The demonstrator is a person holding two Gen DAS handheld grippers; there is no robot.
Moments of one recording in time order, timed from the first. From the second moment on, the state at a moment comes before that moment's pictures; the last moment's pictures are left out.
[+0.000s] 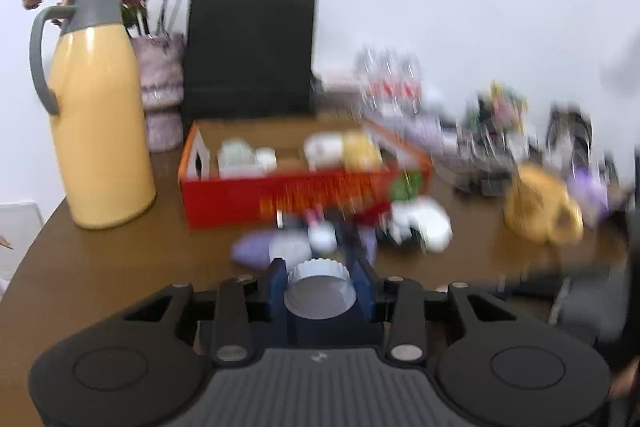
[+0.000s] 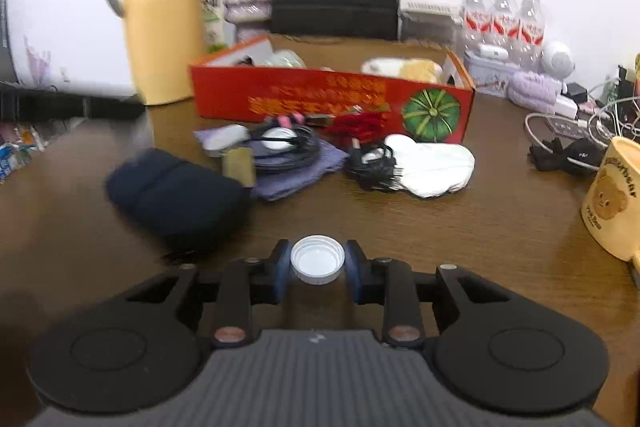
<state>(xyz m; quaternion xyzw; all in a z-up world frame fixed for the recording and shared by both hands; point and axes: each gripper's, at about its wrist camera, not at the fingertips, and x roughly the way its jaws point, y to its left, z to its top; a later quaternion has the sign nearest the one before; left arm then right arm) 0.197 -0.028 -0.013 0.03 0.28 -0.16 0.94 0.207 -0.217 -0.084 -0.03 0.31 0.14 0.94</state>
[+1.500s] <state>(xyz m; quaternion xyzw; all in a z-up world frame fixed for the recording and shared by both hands) 0.239 -0.031 -0.004 0.01 0.29 -0.19 0.94 0.192 -0.239 -0.032 -0.02 0.25 0.16 0.95</state>
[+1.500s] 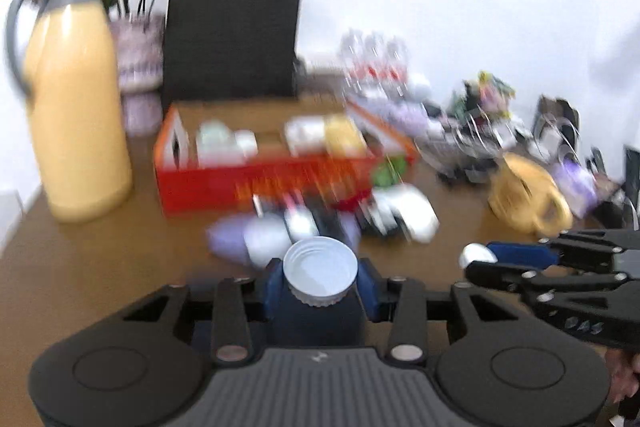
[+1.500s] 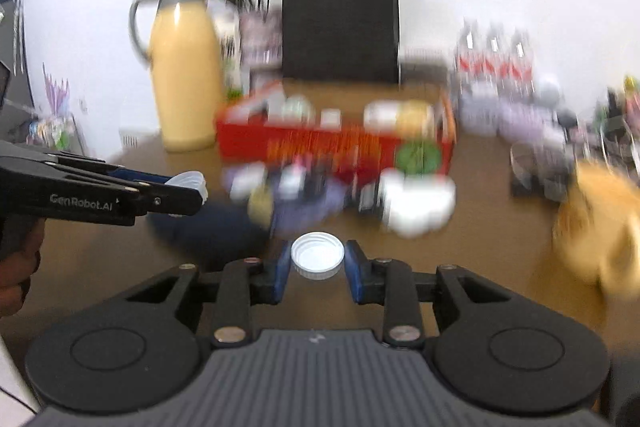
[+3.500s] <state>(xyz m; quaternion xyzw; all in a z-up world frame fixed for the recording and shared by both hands) 0.100 0.006 -0.004 -0.03 0.27 -0.09 0.96 0.067 -0.265 -0.042 0.04 0.27 0.11 0.96</state>
